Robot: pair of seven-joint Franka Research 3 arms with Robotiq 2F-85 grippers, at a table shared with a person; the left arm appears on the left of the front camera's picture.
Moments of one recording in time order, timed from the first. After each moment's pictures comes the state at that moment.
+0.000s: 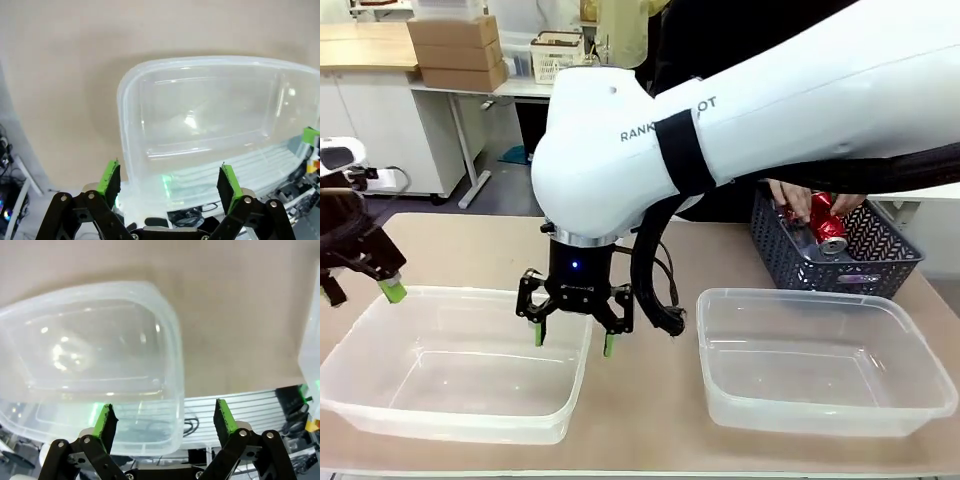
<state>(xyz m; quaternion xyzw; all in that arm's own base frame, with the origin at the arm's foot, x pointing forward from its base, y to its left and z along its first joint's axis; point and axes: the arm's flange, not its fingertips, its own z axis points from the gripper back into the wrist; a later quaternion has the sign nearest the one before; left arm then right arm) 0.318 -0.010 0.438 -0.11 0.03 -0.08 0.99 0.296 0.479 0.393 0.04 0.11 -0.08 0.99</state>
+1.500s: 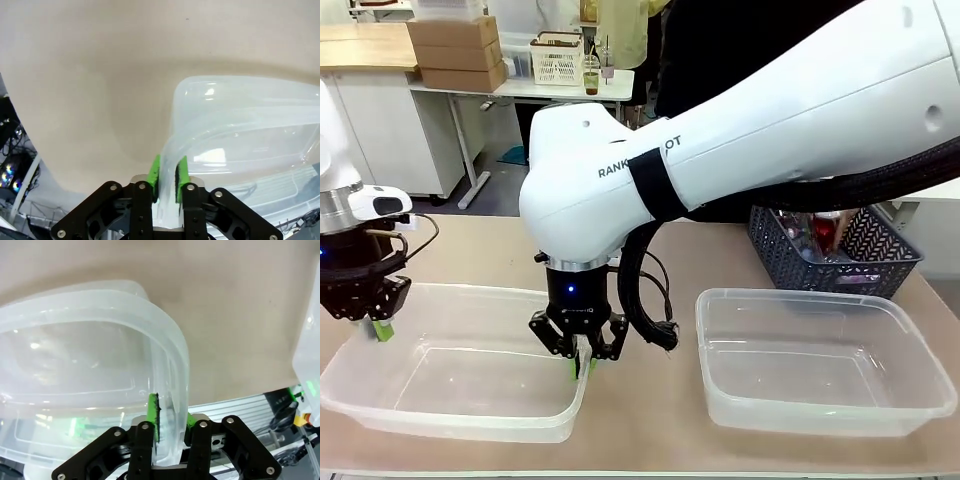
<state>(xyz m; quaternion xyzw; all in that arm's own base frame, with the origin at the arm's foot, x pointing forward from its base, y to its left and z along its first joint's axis) 0.345 -0.015 0.377 -0.04 0.09 -0.06 0.99 0.295 0.488 0.359 -0.02 0.13 -0.07 0.99</state>
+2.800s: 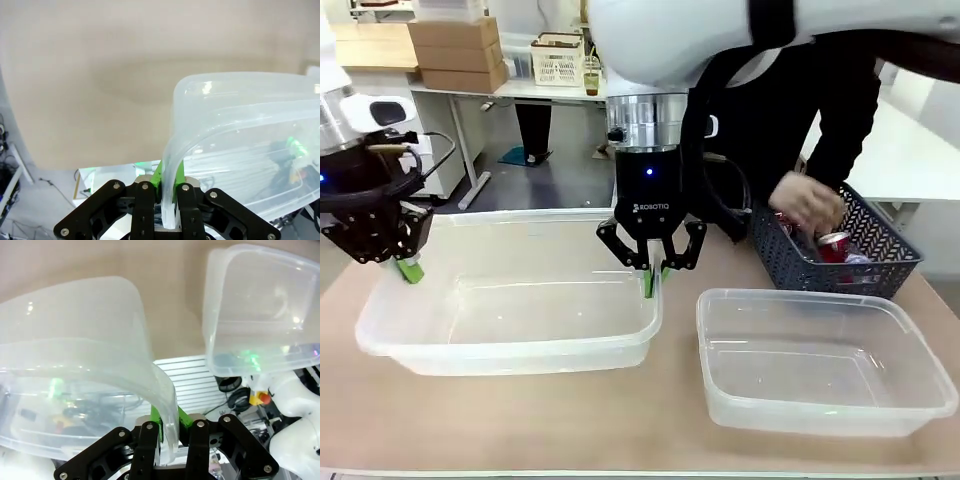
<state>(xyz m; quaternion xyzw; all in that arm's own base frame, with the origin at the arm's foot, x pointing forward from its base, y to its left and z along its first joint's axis) 0.319 -0.074 0.491 -0.10 0.03 -0.05 0.99 0.326 0.407 0.492 -0.04 0.15 -0.03 0.99</state>
